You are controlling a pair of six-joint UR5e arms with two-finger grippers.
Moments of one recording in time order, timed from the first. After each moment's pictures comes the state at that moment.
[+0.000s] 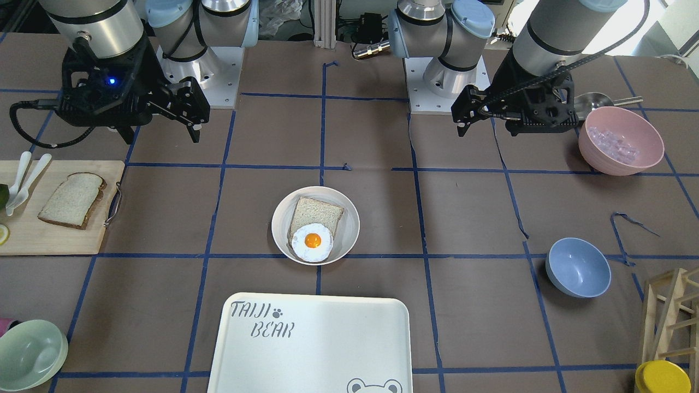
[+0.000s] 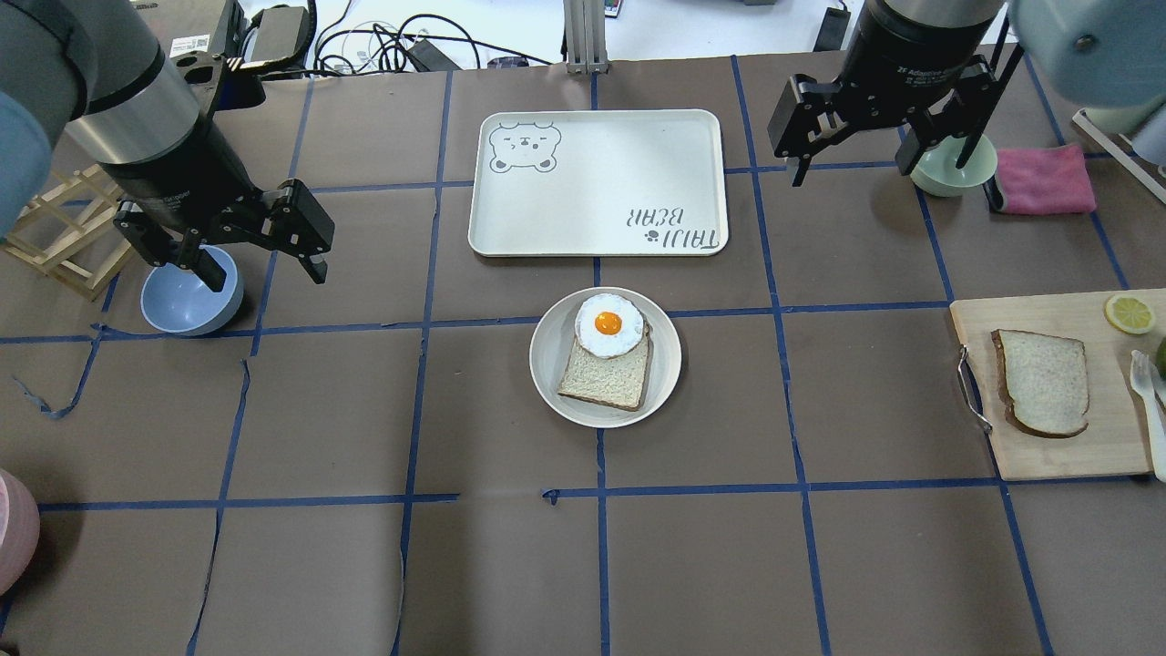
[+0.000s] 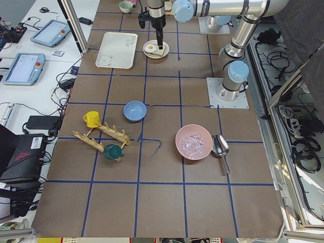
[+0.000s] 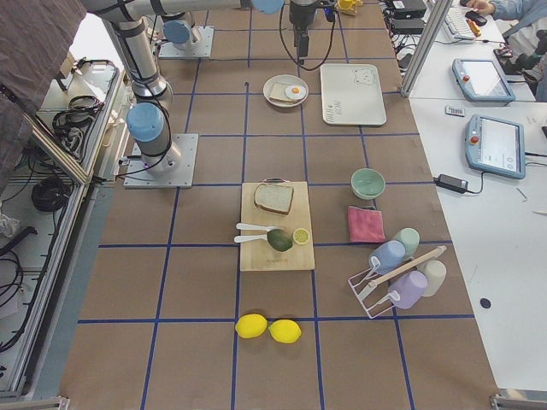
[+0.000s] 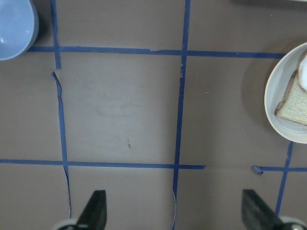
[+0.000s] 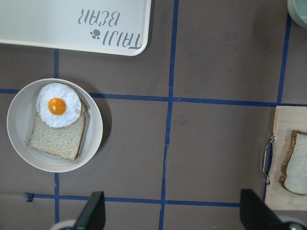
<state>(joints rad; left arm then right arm) -1.49 -1.52 -1.63 -1.67 1.57 0.05 1.61 -1.52 1.46 -1.52 -1.58 -0.02</state>
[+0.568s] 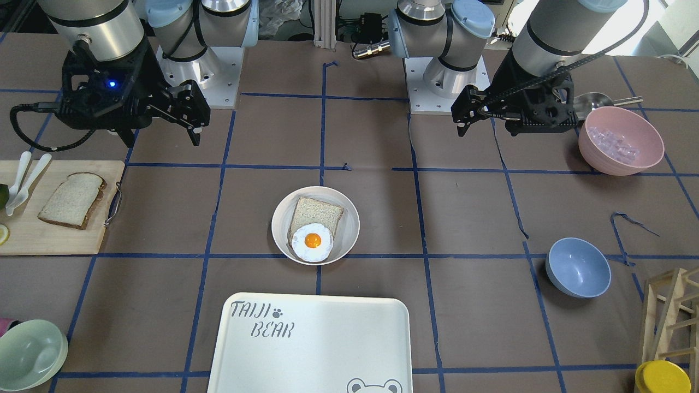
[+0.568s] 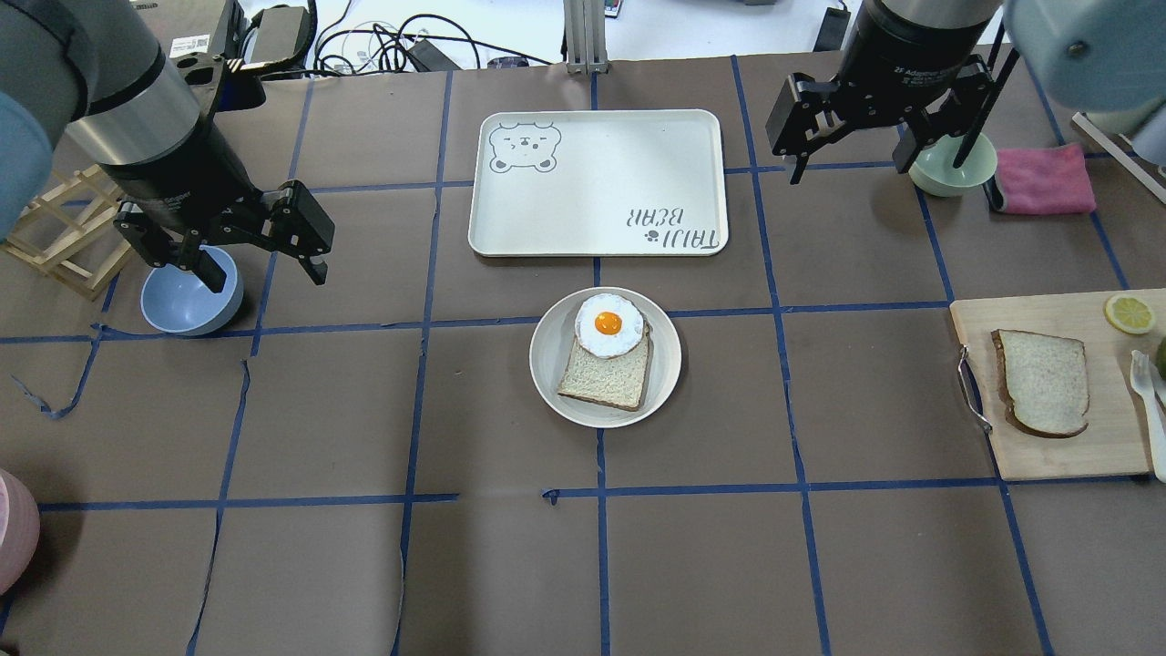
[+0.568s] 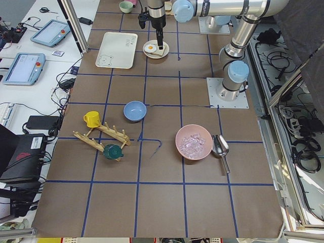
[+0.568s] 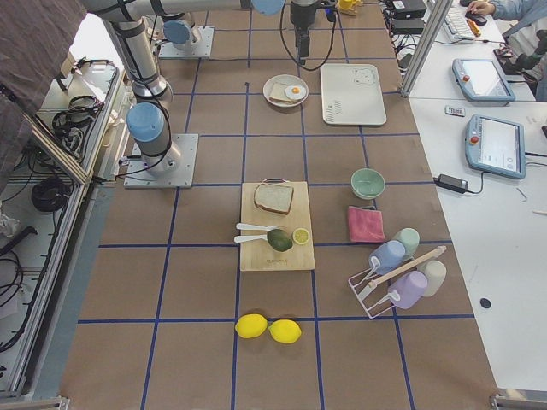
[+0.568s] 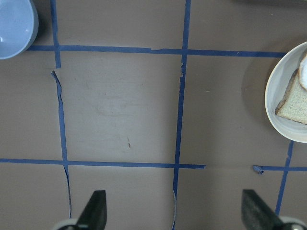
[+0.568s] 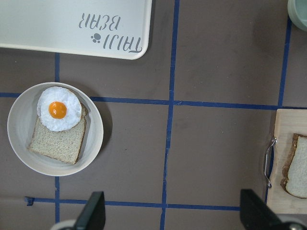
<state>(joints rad) -1.49 -1.52 -1.63 -1.67 1.58 0.05 1.61 -1.52 1.46 -1.53 -1.58 -0.02</state>
